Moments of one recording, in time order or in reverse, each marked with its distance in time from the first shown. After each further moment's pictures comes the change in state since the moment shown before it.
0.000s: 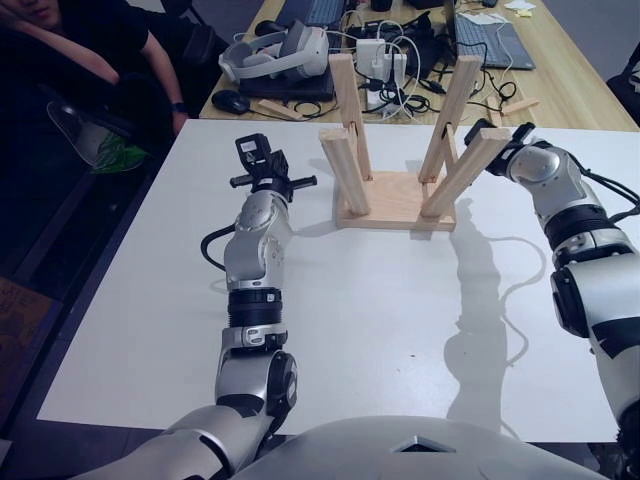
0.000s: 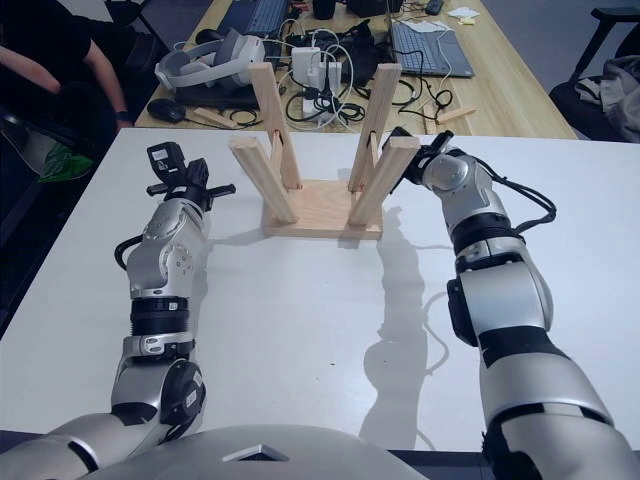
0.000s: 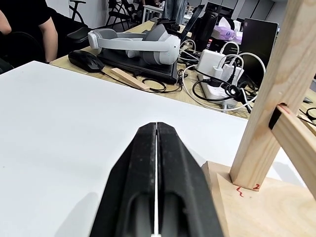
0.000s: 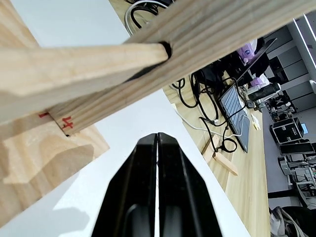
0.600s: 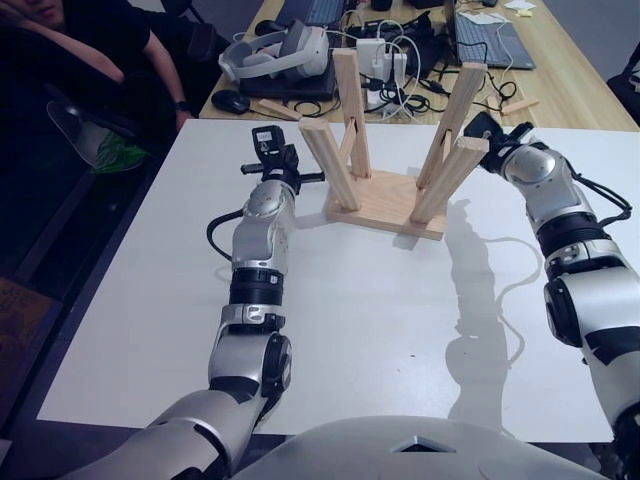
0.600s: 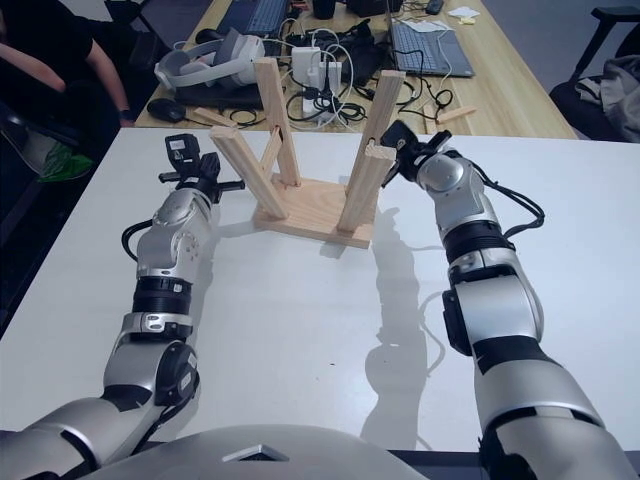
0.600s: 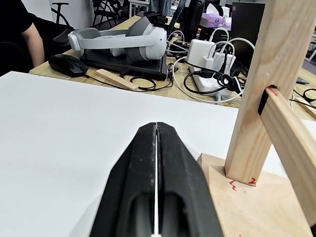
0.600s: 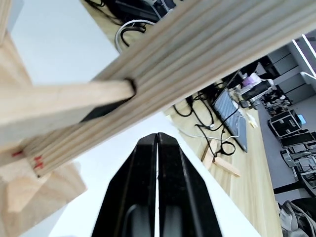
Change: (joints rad) left arm -0.130 0.054 -0.038 0.254 0.025 -0.109 -0.065; right arm 0.075 0.016 -0.074 -0.186 0.085 0.101 -0.081
